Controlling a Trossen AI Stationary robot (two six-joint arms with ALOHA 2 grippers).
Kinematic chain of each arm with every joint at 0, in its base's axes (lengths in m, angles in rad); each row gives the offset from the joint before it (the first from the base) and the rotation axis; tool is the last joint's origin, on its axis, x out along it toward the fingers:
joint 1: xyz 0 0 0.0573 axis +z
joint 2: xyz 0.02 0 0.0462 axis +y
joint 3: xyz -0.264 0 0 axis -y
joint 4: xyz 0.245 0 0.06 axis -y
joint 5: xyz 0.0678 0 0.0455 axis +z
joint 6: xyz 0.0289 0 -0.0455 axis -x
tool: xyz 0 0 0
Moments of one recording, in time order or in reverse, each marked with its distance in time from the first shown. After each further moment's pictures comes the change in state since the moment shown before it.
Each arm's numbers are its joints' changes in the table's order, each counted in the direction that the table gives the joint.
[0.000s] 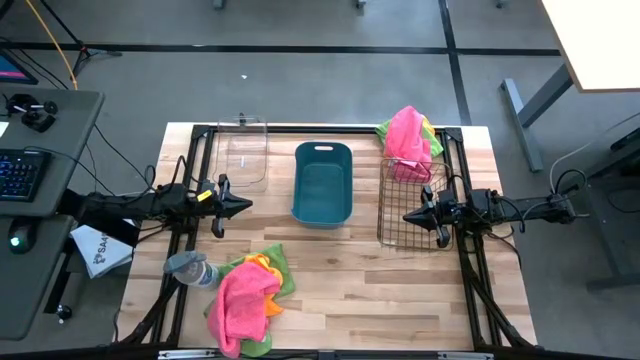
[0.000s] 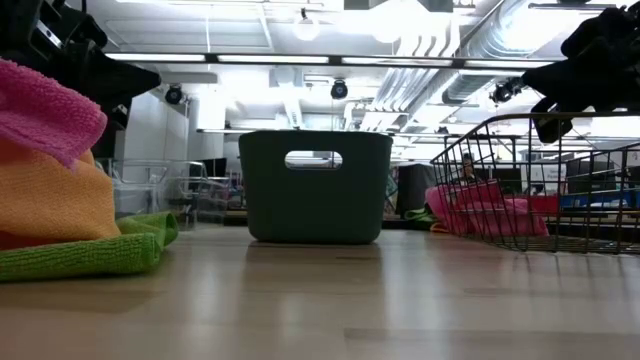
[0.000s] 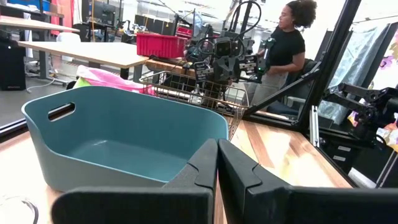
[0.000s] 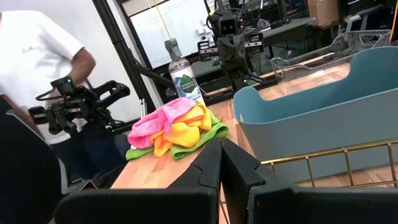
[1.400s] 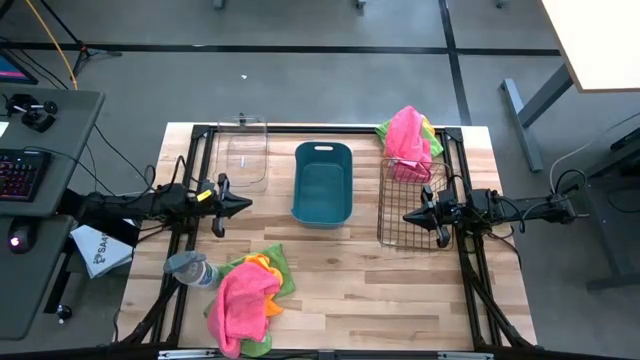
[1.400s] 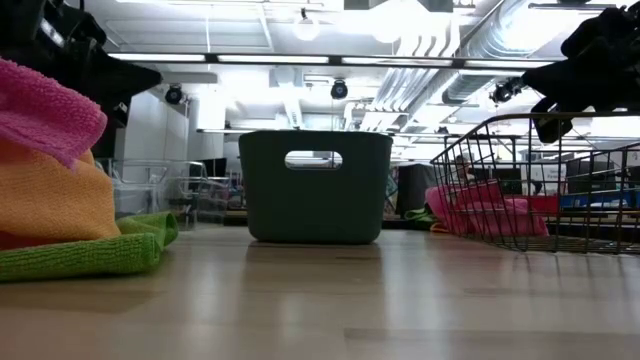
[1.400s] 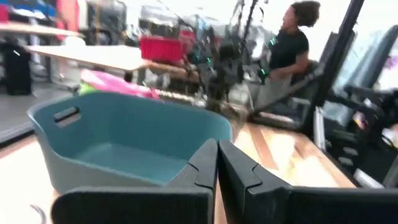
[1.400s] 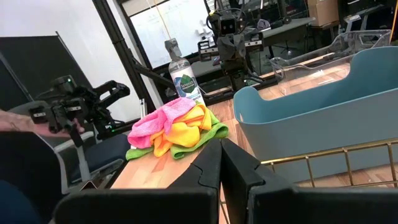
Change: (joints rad) left arm 0.000 0.000 0.000 0.040 0.035 -0.012; right arm 0.000 0.000 0.000 0.000 0.000 0.000
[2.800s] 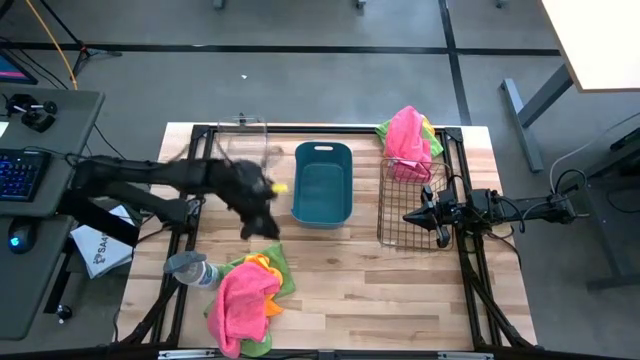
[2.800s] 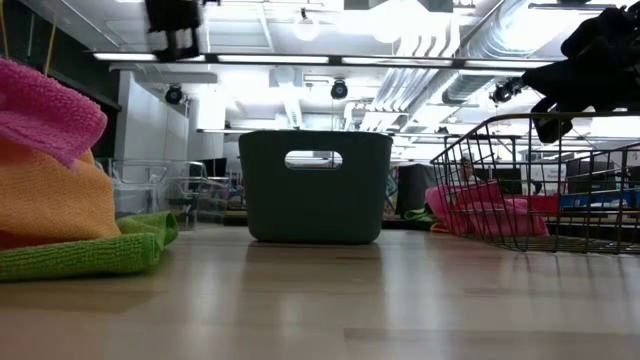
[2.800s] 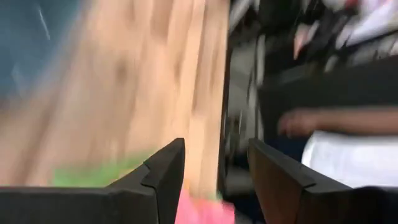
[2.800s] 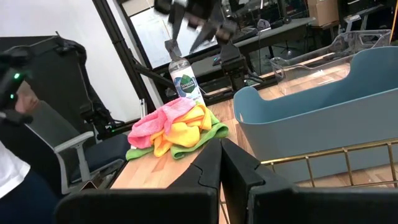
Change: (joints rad) left arm -0.010 1.180 1.004 -0.672 -0.658 0.443; right arm 0.000 0.000 0.000 0.000 0.000 0.000
